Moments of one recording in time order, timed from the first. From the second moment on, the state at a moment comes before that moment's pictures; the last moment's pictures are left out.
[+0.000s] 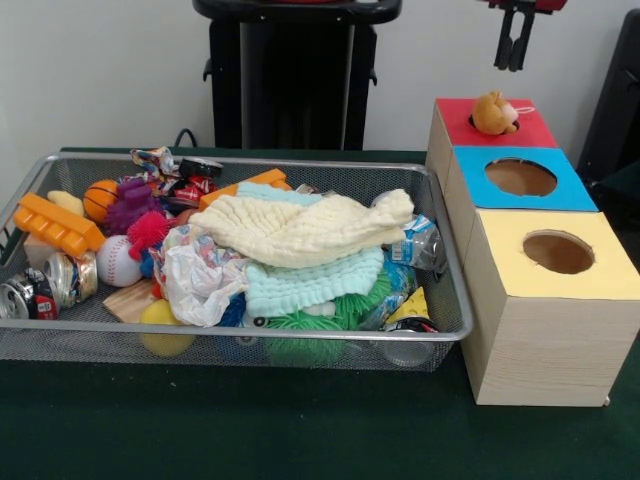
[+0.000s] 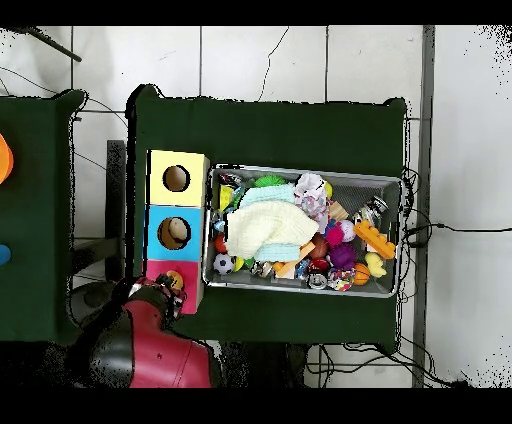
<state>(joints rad) 0.45 -0.89 -0.38 2.10 0.52 0.28 1.75</state>
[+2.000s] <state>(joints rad) 0.42 -0.81 -0.32 2.09 0.44 0.24 1.75</state>
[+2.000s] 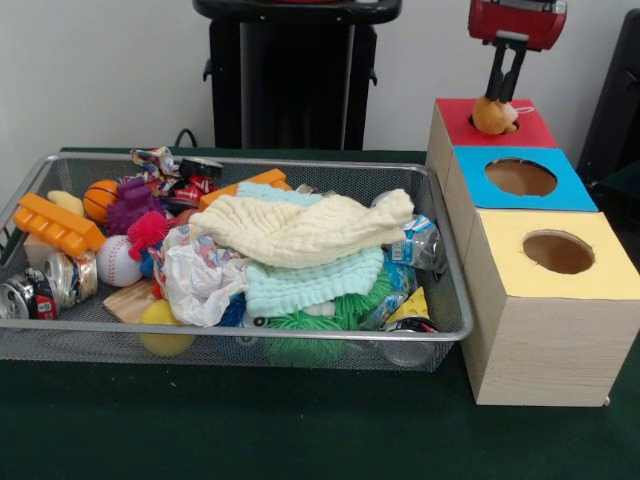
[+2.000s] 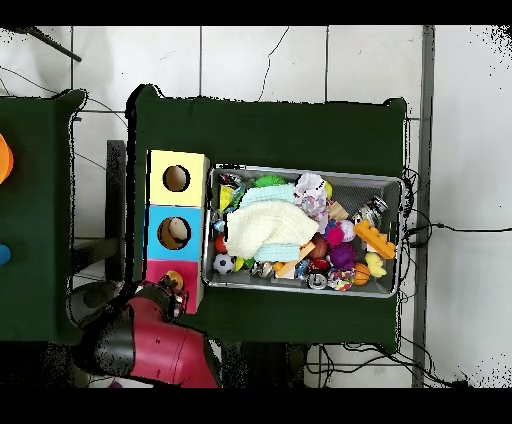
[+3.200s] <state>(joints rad) 0.39 -0.78 -0.27 2.11 0.44 0.20 1.75</state>
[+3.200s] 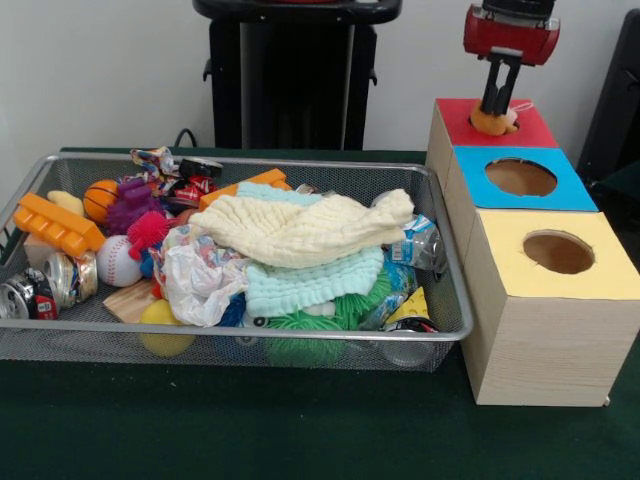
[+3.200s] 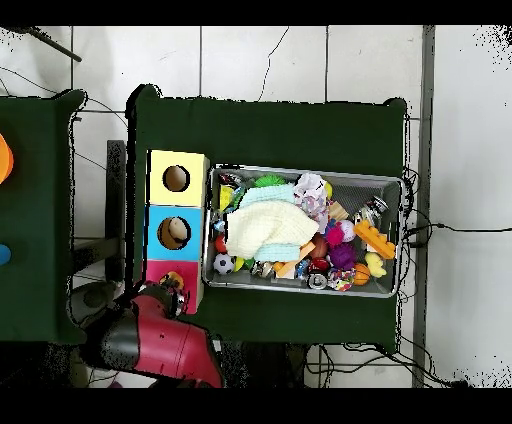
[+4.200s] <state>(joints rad) 0.35 -0.72 -0.22 2.12 0.43 0.15 1.75</state>
